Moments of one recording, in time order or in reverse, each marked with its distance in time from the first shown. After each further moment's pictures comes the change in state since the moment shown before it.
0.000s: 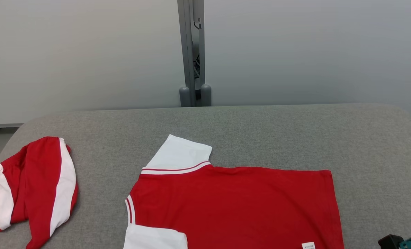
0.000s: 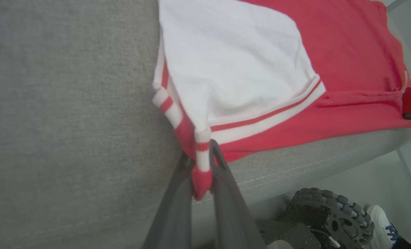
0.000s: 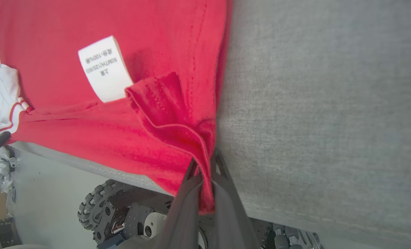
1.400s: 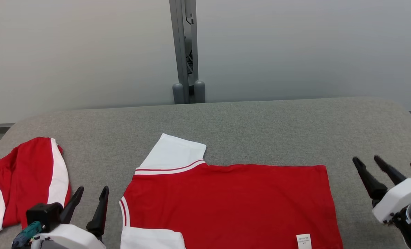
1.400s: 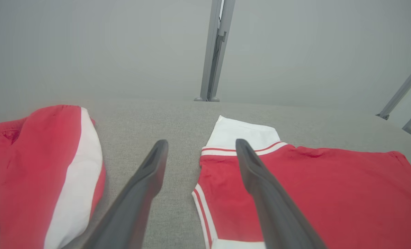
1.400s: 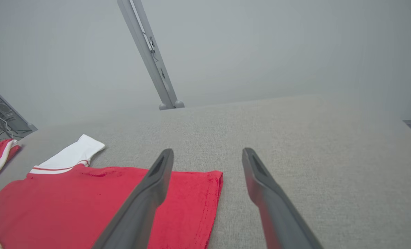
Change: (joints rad) left arm -0.142 -0.010 0.210 -0.136 0.197 0.230 -0.261; right arm -0.183 0.079 -0.292 0.124 -0.393 0.000 -0.463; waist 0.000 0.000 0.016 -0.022
